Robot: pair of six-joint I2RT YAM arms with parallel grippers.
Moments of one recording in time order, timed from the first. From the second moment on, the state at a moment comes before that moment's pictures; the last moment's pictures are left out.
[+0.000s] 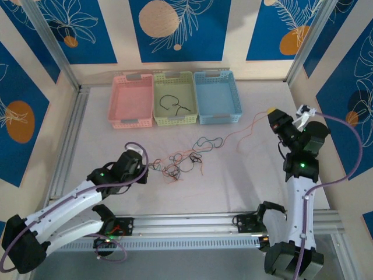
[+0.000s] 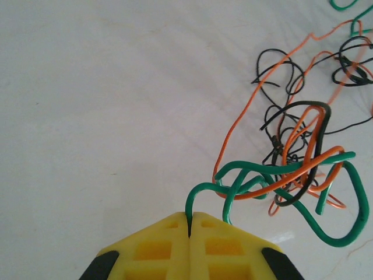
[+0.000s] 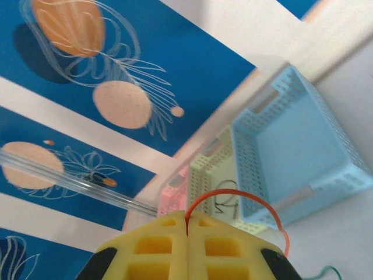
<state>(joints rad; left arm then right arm) -0.72 0.85 0.56 -0.63 -0.14 -0.55 -0.33 0.78 0.79 -0.08 -0.66 0.95</state>
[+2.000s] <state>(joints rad) -0.64 0.80 0.47 -0.62 -0.14 -0.55 0.09 1.64 2.03 -0.13 -0.58 0.90</state>
